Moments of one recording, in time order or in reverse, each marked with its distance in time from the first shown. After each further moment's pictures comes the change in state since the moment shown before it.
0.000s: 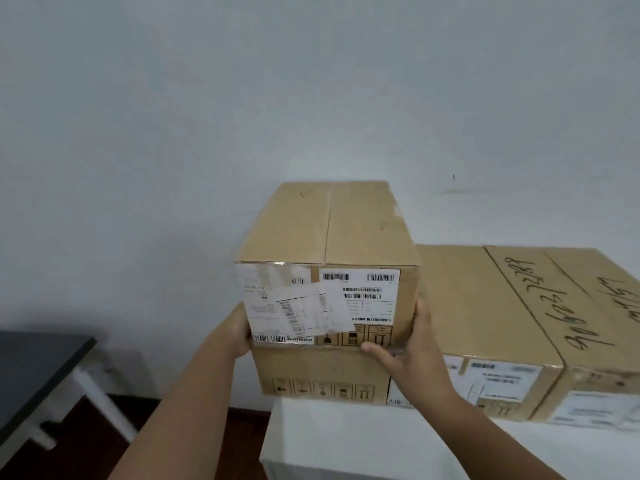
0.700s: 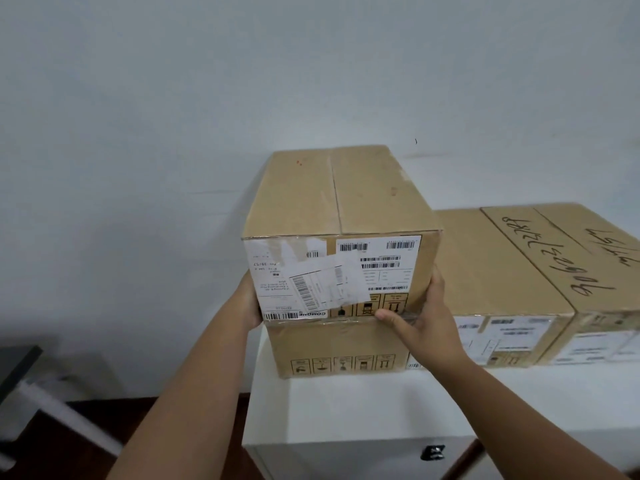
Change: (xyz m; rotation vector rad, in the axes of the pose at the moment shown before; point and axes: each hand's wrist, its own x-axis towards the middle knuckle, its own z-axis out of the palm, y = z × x) left_hand 0.011 0.008 0.068 0.025 -0.111 0.018; right_hand -0.010 0.019 -0.038 -0.104 0.158 0.079
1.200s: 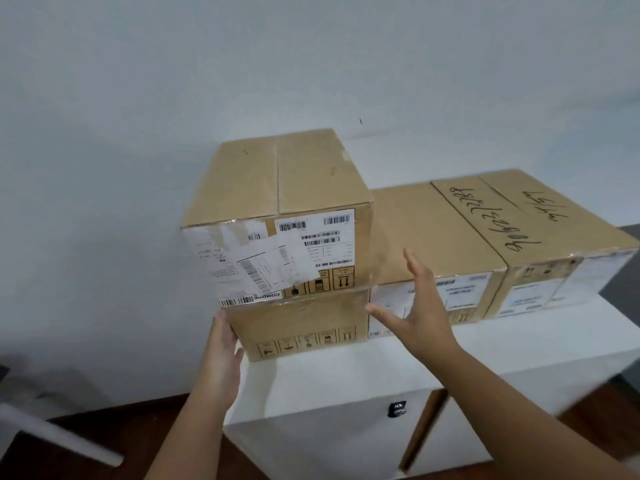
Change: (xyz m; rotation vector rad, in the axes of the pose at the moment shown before) left_hand -0.078 -0.095 0.008 -0.076 0.100 0.120; right_hand -0.044 0.014 -0.052 -0.112 0.047 -0.003
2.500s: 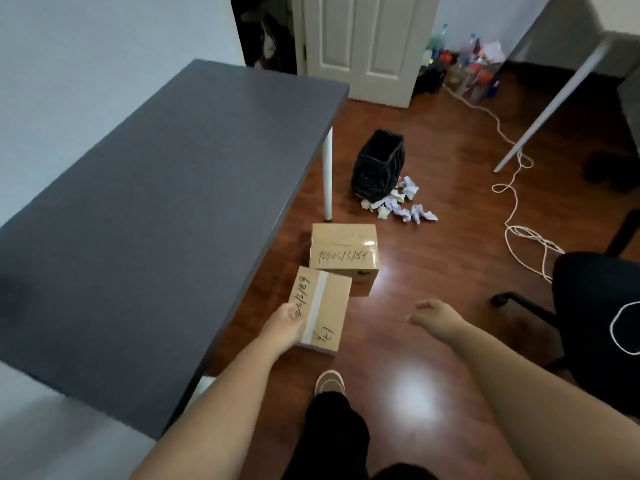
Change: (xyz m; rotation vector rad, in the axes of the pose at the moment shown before) left_hand -0.352 -0.432 0.809 1.237 -1.260 -0.226; right_hand -0.445 0.553 -0.642 0.121 0.444 1.548
